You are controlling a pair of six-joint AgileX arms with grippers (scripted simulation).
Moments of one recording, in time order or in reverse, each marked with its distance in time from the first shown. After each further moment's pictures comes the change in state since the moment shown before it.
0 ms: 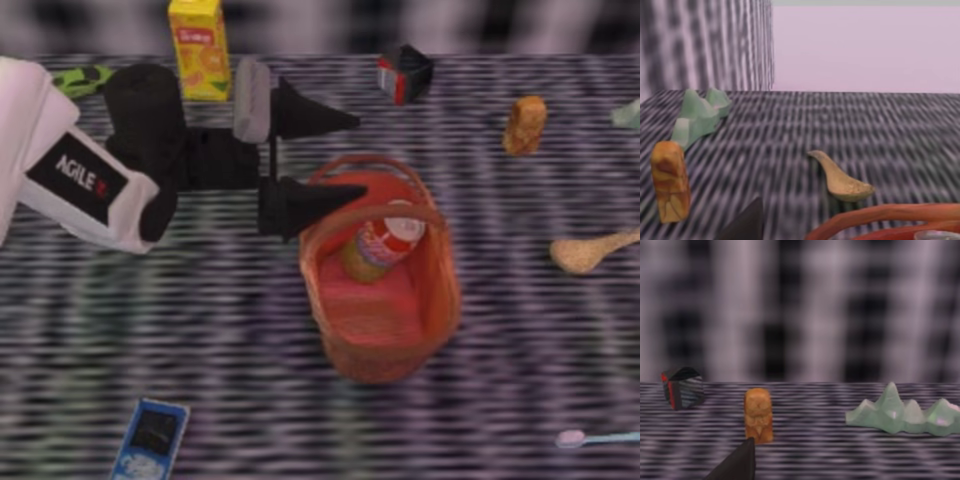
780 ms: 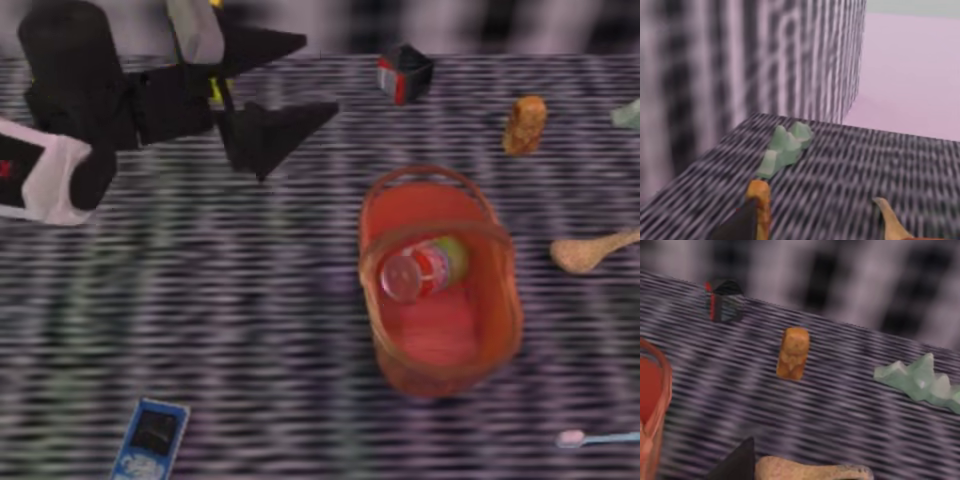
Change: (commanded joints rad) left arm 0.050 -0.336 -0.152 -0.166 -0.197 -0.046; right arm 0.118 0.412 0.399 -0.269 -0.005 -0.193
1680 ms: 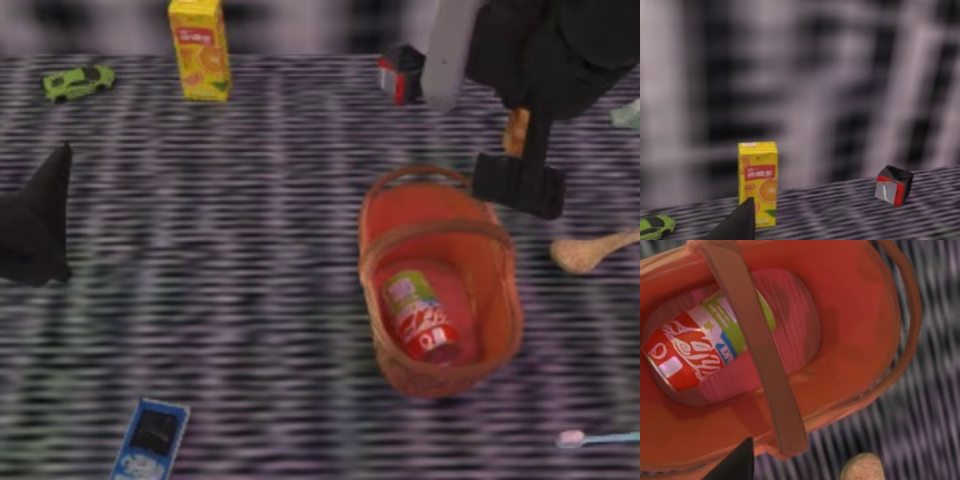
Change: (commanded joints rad) left arm 0.205 -1.396 -0.710 -0.665 -0.737 -0.048; right arm 0.380 1.342 1.297 -0.874 -0.013 -0.631
